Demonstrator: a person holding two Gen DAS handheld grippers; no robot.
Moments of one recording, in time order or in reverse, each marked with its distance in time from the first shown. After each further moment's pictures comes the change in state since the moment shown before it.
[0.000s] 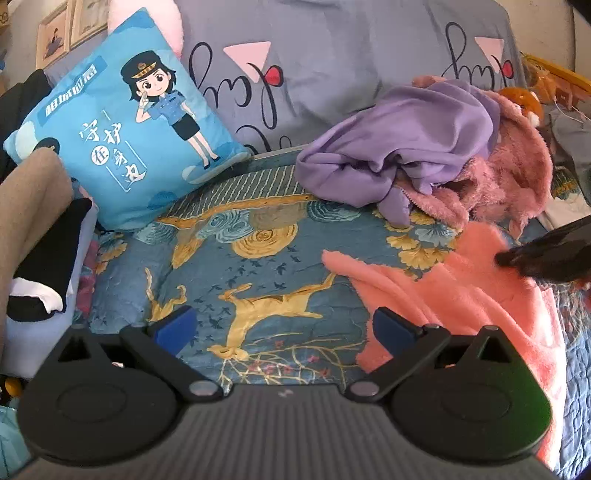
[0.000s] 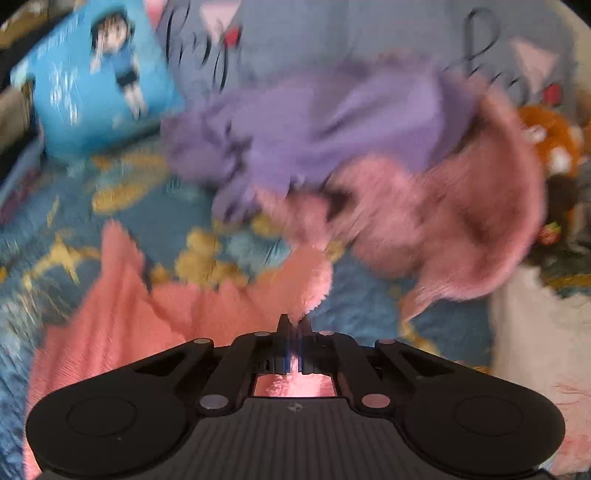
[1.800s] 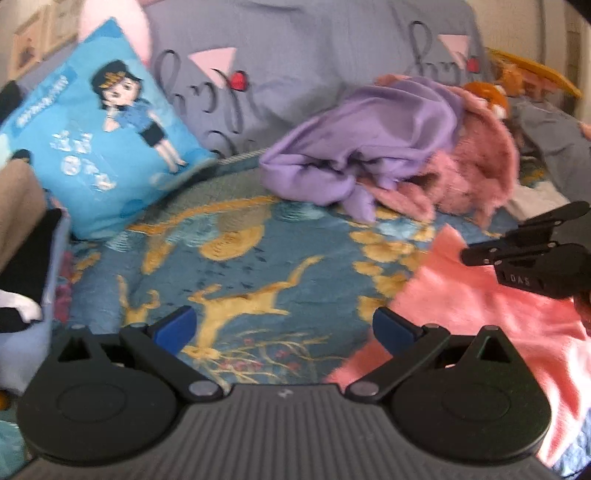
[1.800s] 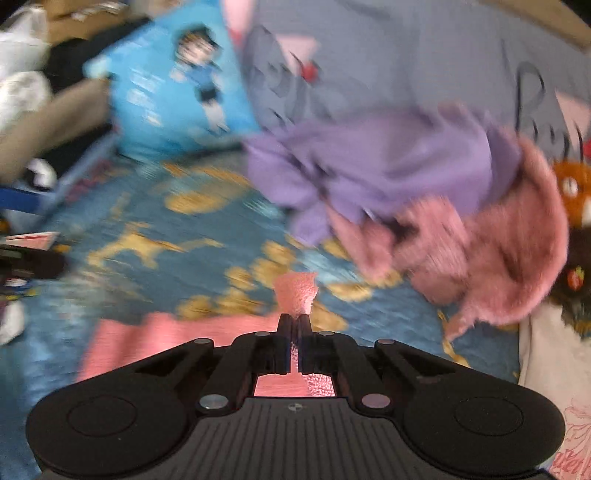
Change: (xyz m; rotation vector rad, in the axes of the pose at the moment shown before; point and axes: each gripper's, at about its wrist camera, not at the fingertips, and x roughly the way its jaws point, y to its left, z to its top) left arm -0.011 -0.010 -0.007 0.049 -0.012 -0.143; right arm -0.035 0.046 -0.023 -0.216 -0.113 0.218
